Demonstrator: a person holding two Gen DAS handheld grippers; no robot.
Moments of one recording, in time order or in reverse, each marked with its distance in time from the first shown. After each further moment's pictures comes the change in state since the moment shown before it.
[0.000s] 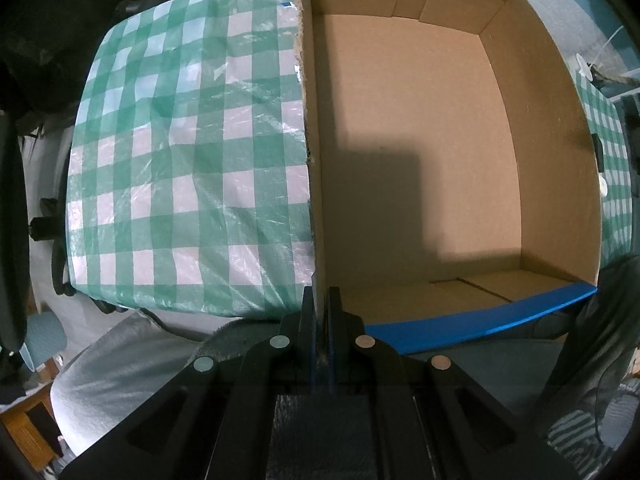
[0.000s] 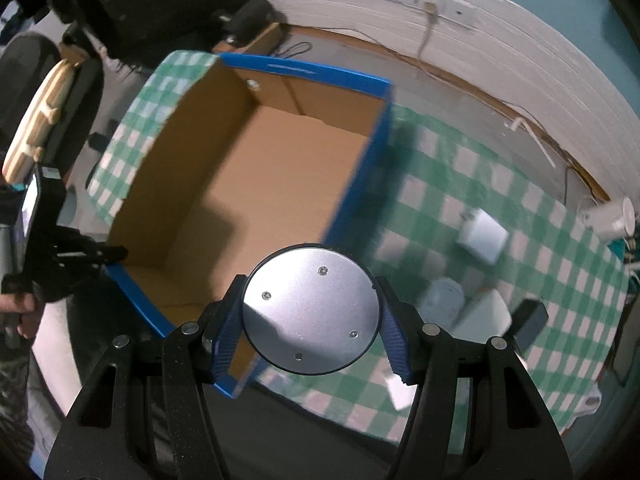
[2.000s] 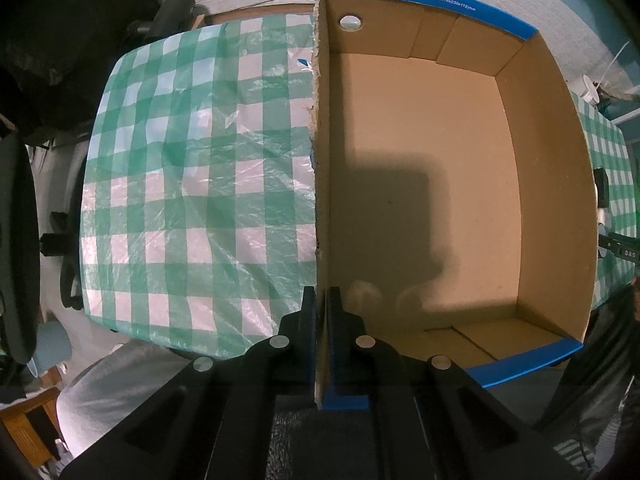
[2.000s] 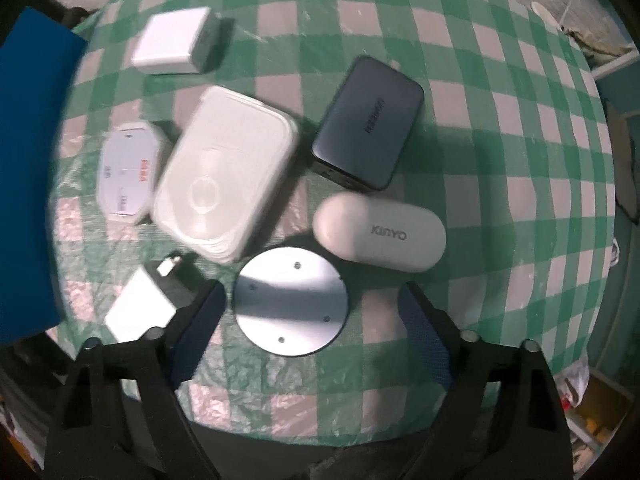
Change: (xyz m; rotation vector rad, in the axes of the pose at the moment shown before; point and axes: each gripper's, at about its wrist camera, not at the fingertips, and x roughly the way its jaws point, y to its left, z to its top) left arm -0.014 0.002 0.034 -0.025 -0.078 0.028; right arm 0.072 -0.236 -0.156 0.482 0.187 -0.169
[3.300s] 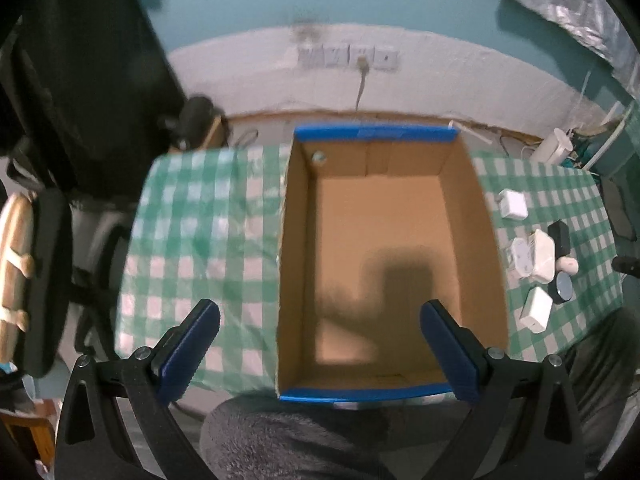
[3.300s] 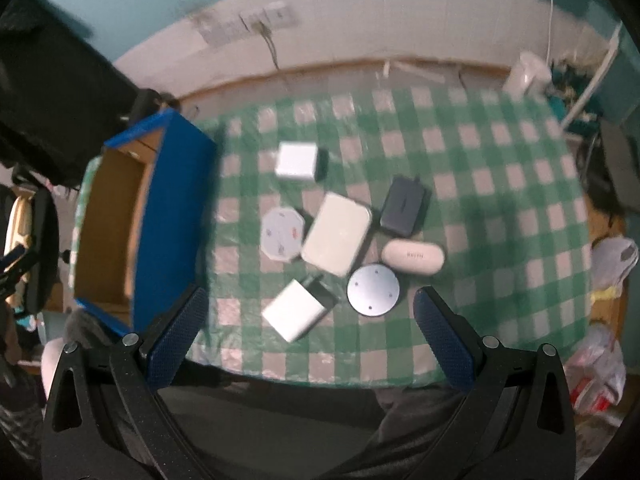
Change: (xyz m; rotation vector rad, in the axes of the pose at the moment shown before) left arm -0.099 -0.035 -0.018 -0.002 -0.358 0.033; right arm -0.131 0.027 -0.053 0.043 -0.266 0.185
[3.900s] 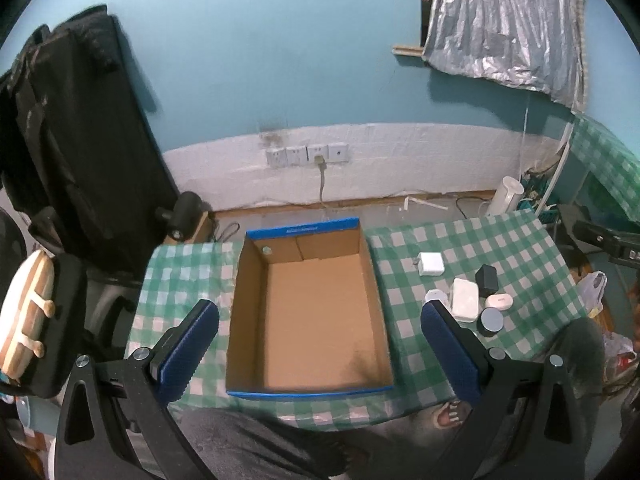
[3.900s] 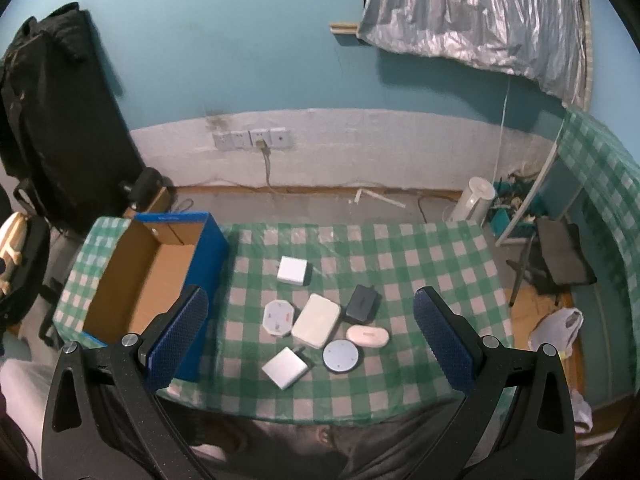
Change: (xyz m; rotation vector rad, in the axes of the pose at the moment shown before) left arm -0.143 -0.095 -0.030 0.075 -0.342 -0.013; right arm -0.153 0.060 -0.039 -0.132 -0.468 -0.135
